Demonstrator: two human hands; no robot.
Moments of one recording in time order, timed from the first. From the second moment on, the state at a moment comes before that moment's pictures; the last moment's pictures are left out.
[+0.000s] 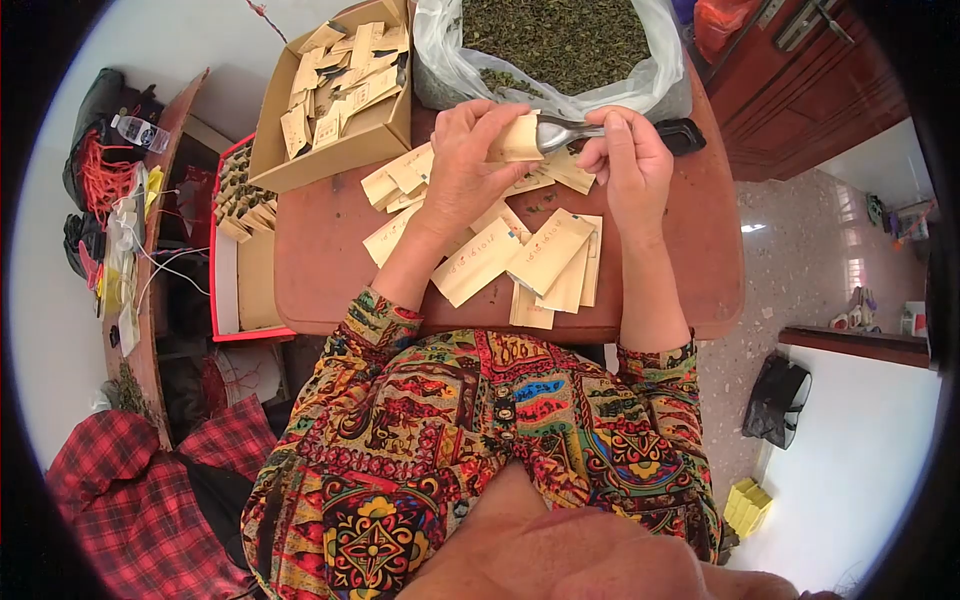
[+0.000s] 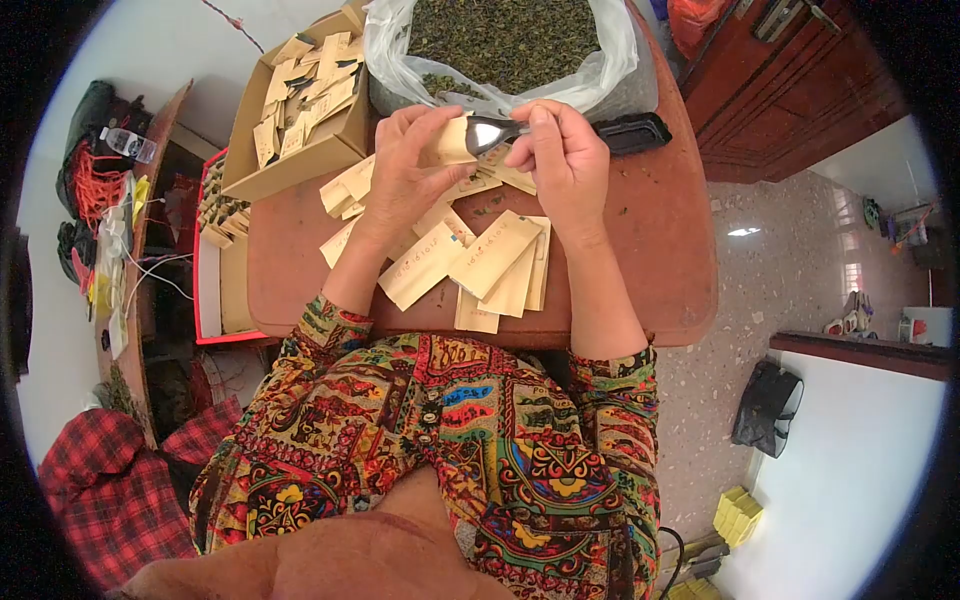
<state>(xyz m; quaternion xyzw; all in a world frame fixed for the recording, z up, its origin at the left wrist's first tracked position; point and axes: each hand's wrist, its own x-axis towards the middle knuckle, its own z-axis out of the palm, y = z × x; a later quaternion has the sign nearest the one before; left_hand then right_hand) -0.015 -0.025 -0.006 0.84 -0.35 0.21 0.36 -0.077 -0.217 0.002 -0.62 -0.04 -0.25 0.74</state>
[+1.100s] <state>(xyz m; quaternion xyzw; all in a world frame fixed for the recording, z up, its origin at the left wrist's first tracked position) -0.019 -0.023 -0.003 0.81 -0.34 0.06 0.48 -0.073 -0.215 -0.003 -0.63 -0.02 -0.21 0.75</state>
